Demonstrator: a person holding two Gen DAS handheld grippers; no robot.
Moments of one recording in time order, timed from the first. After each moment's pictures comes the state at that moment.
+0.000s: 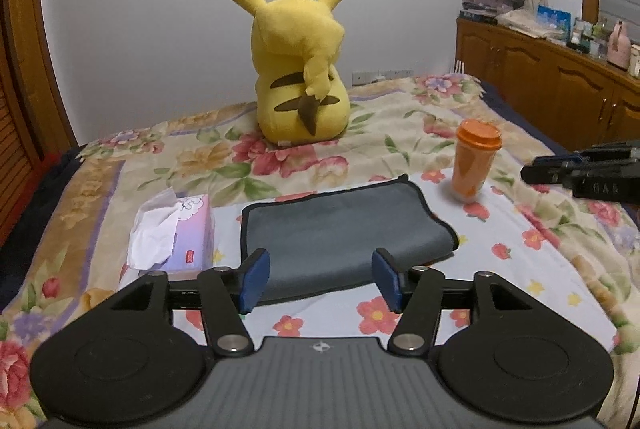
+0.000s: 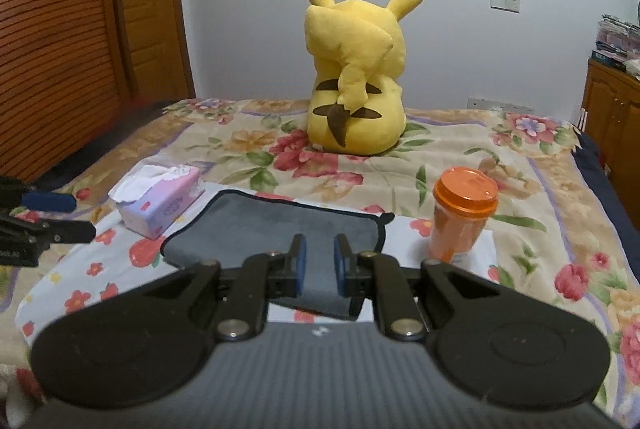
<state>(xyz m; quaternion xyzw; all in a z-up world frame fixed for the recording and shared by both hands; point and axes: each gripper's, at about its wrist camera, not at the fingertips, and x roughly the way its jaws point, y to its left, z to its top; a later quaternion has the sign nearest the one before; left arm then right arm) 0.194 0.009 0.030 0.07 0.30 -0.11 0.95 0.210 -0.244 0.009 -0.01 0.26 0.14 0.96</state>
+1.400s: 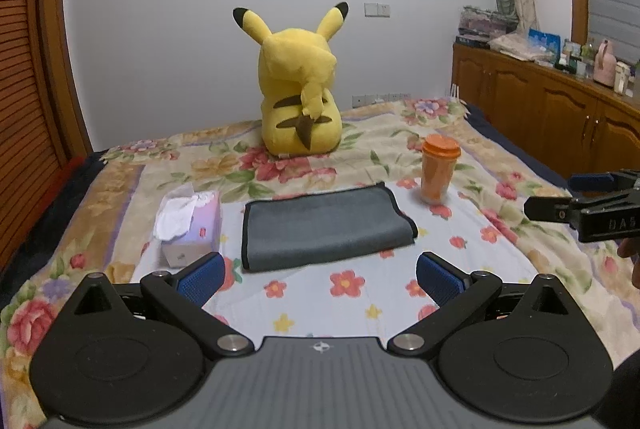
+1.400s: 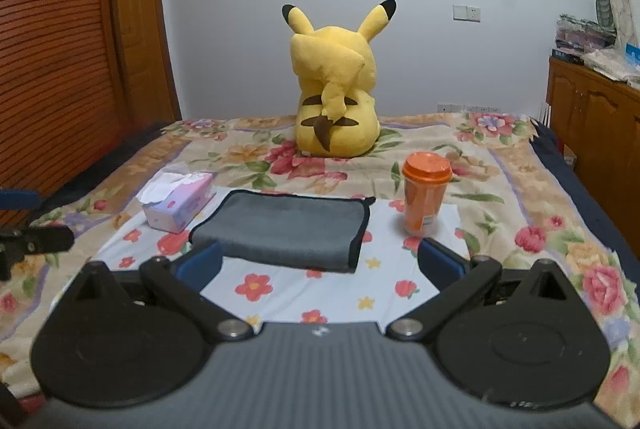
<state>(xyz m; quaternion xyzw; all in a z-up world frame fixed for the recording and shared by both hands) 0.075 0.002 0.056 0.06 0.27 -0.10 0.96 0.102 -0.254 0.022 0.02 0.24 0.11 0.97</state>
